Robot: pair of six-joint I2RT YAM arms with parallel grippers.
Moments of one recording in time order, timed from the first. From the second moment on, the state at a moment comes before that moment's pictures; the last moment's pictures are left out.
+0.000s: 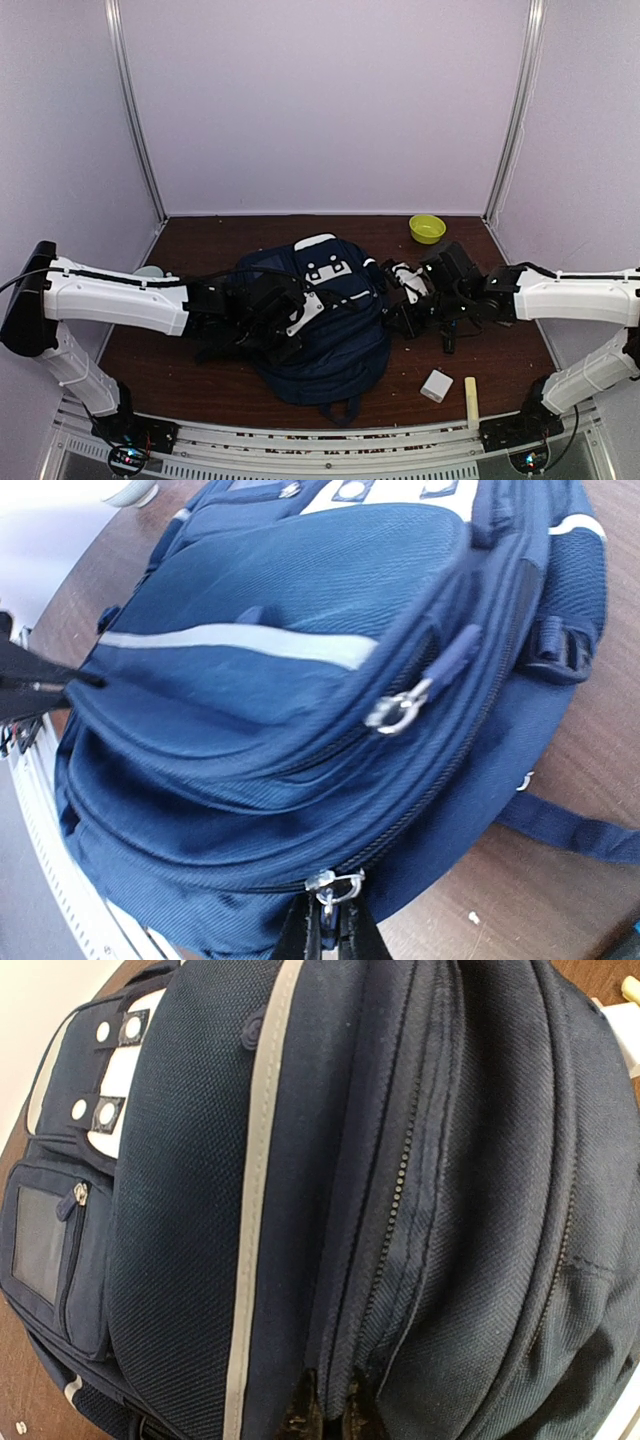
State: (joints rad) left arm -1.18 1.55 1.03 -0.41 -0.28 -0.03; right arm 0.83 1.31 0.80 -0.29 -0.16 0.30
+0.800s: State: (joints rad) left arm -1.17 1.58 1.07 -0.44 -0.28 -0.04; right arm 0.90 1.34 0.95 -0.55 -0.26 0.28
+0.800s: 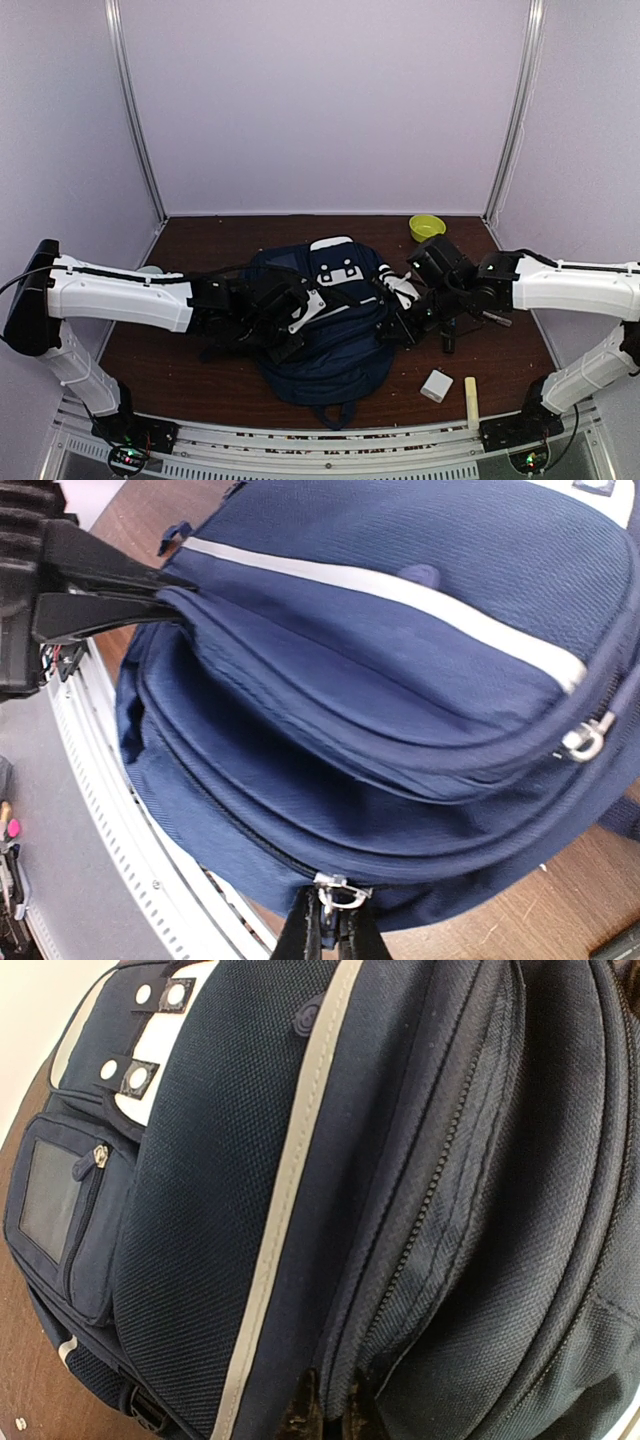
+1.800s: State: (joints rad) left arm -1.16 1.54 1.07 -0.46 -0.27 -0.08; right arm 1.04 1.46 0.98 -0.38 -0.34 0.52
